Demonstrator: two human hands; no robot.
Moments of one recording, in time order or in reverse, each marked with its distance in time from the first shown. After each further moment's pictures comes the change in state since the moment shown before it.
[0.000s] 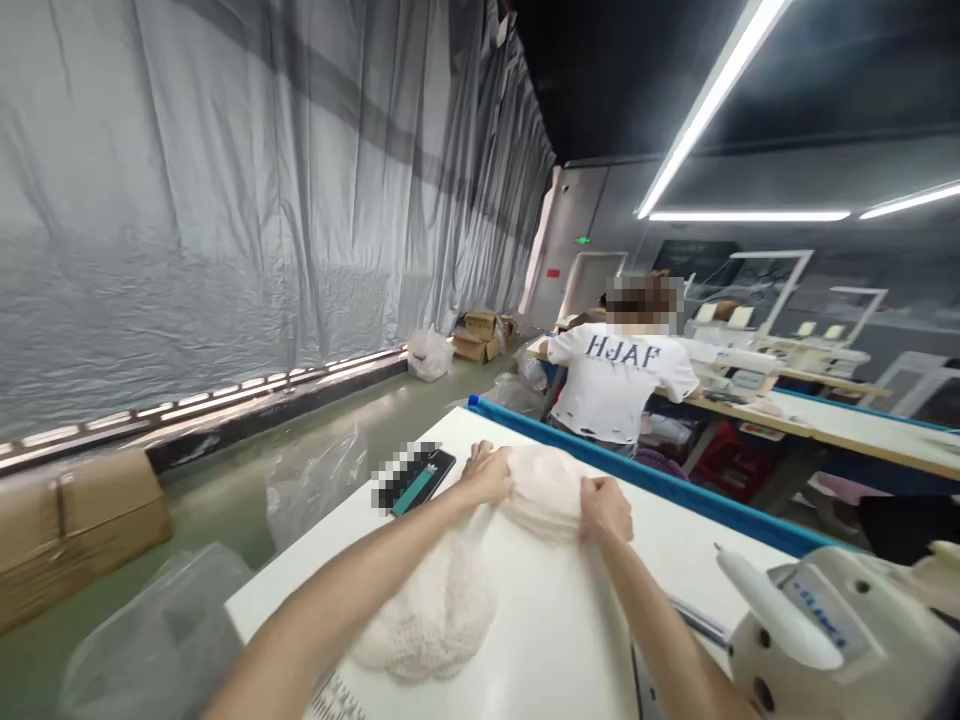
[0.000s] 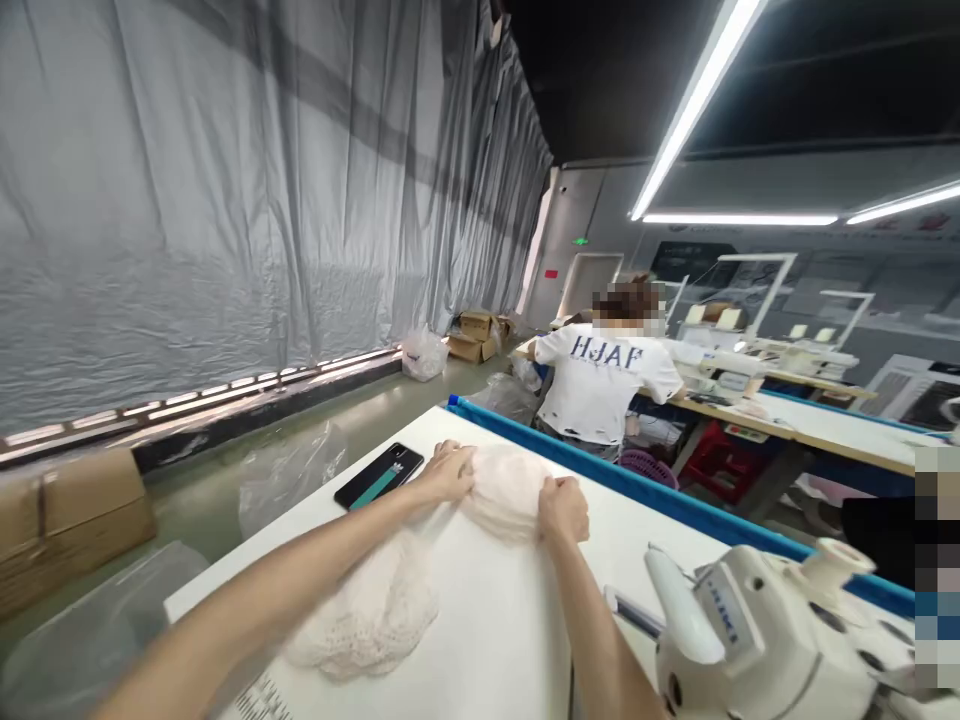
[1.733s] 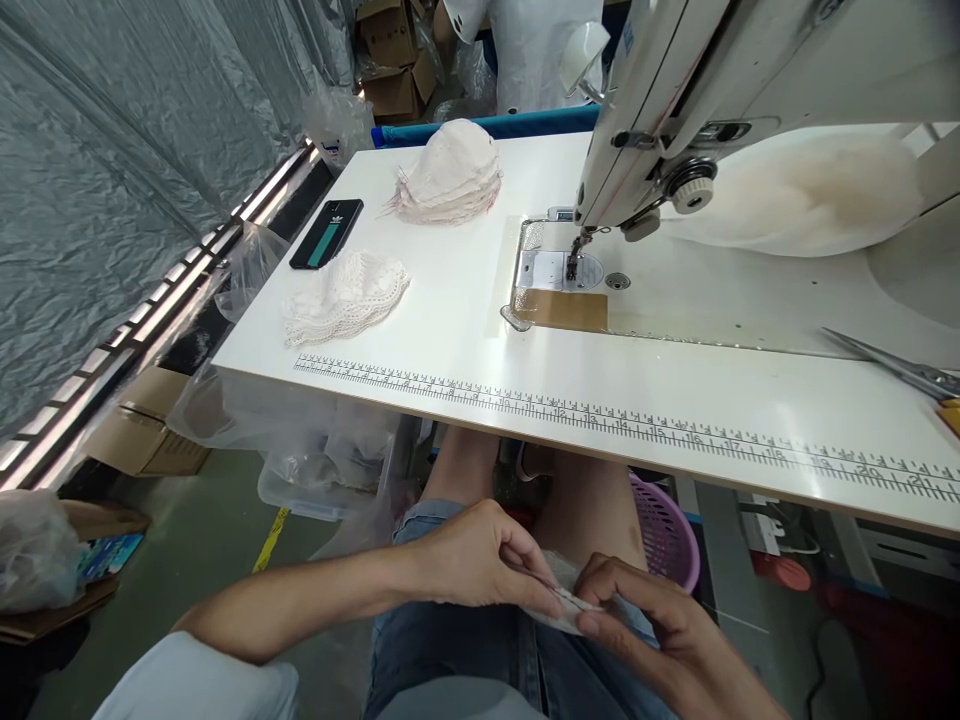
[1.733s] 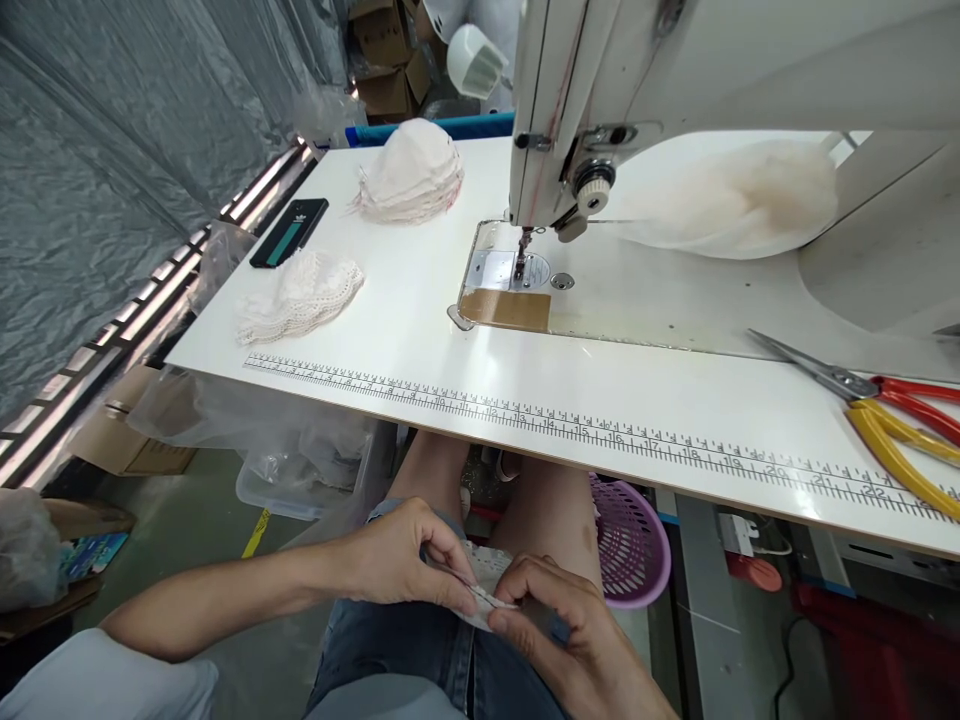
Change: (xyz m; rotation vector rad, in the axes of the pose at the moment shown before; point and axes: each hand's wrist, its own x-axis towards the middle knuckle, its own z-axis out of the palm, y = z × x) left_hand -0.353 0.069 0.102 -0.597 -1.025 -0.553; right_hand -0.360 0.204 -0.251 0.163 -1.078 0.044
